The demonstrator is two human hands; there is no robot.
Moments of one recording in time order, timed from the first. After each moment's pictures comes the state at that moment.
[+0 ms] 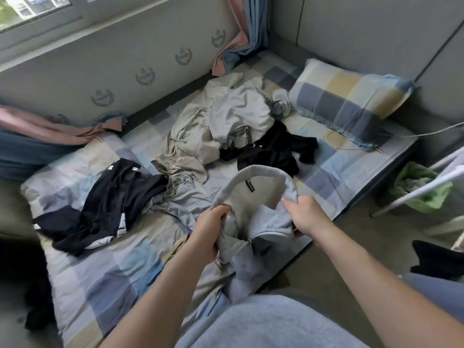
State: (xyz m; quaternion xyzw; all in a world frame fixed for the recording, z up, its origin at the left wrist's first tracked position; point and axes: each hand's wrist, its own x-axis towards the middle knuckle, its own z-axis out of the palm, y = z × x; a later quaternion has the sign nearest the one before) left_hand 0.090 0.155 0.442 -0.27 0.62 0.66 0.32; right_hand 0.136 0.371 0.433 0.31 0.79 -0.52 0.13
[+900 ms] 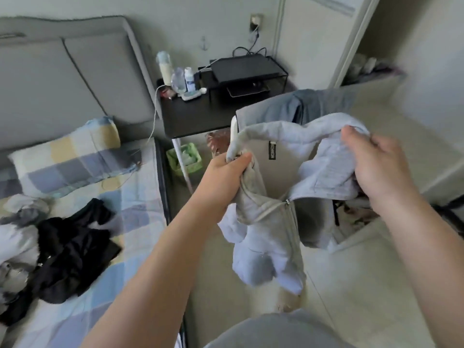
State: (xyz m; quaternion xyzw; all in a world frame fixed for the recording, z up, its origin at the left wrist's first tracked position) left_hand 0.393 0.436 0.577 0.41 0.55 0.45 0.58; right_hand 0.632 0.438 0.604 0.66 0.51 -0.26 -0.49
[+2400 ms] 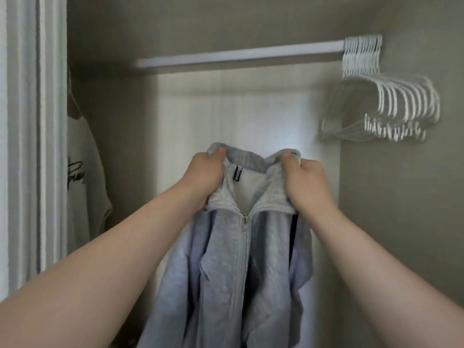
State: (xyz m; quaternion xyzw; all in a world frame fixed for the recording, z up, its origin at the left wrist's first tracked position) left_hand 1.040 1.074 0.991 0.74 0.11 0.42 0.52; right_hand 1.121 0.913 0.968 0.69 0.28 0.27 -0.62
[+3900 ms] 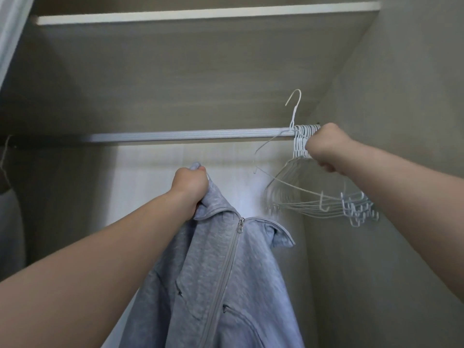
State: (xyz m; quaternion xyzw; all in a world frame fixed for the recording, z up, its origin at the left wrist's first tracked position) left_hand 1.124 1.063 1.120 0.65 0.03 0.48 0.59; right_hand 1.172 0.809 1.182 0.78 0.15 0.40 -0.46
